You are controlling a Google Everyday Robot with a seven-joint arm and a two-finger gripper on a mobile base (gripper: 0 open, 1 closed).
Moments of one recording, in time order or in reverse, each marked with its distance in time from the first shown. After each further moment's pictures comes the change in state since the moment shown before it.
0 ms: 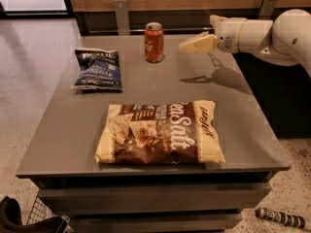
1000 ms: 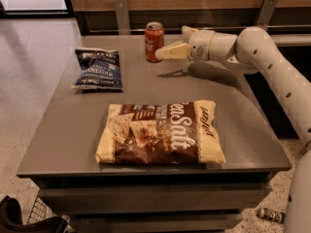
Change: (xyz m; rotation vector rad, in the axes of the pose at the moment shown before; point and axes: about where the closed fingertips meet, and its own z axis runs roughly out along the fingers) arm 0.026 0.022 0.082 -0.128 -0.095 0.078
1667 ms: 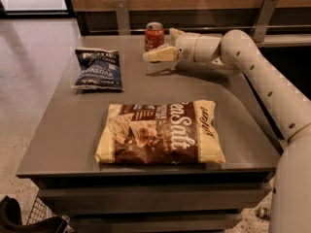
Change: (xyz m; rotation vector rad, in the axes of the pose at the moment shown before) arm 0.011 0.011 0.042 -0.034 -0.008 -0.012
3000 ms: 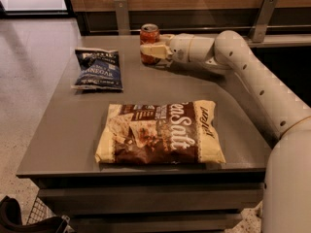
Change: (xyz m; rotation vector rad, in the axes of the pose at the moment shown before) arm 0.005 0.002 0.019 -0.020 -0.002 0.003
